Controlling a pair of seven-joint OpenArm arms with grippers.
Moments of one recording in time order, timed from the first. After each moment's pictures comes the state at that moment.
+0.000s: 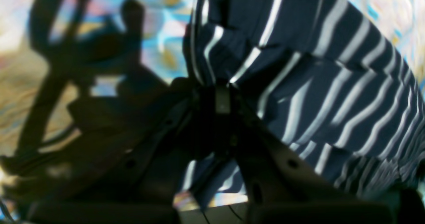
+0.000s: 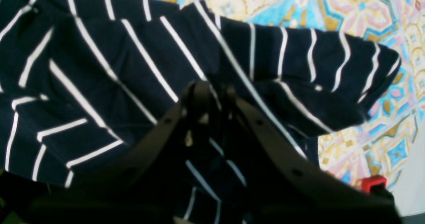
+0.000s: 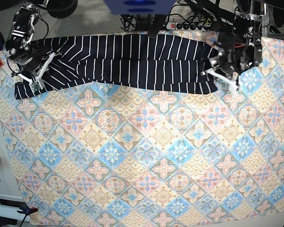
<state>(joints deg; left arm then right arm) 17.9 -20.0 -8.3 88.9 -43.6 9.3 57.0 -21.1 13.2 28.5 94.8 1.9 41.5 -40.8</state>
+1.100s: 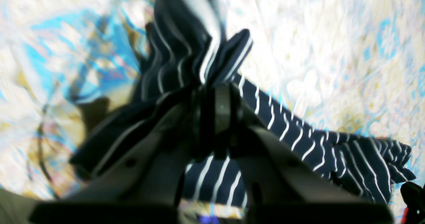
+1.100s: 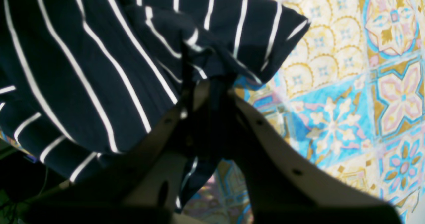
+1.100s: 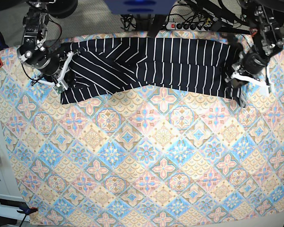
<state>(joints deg) 25.8 -12.1 -24.4 112.0 -41.8 3.9 57.3 -21.4 13.3 16.4 100.1 1.9 41.4 -41.0</state>
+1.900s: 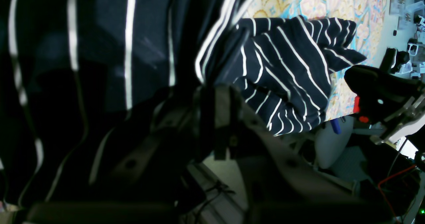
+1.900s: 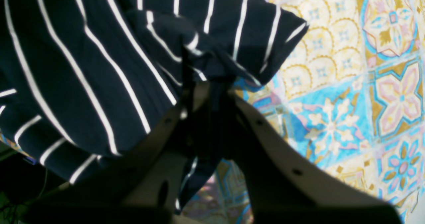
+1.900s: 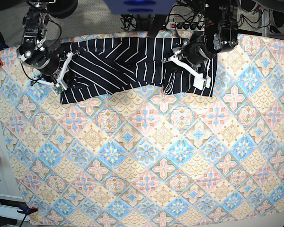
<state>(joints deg) 26.1 -6.8 1.0 111.9 -41.4 4.1 57.3 -21.3 13.2 16.7 100.1 1.8 41.4 -40.7</state>
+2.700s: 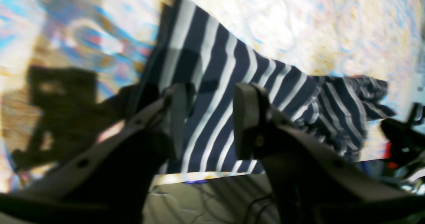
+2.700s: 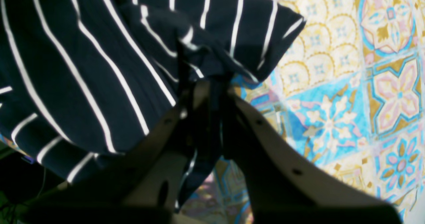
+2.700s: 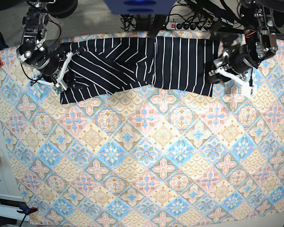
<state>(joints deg) 25.4 -18.6 -16.6 112.0 -50.1 3.8 61.9 -21.3 13.2 16.7 100.2 1.9 41.4 -40.7</state>
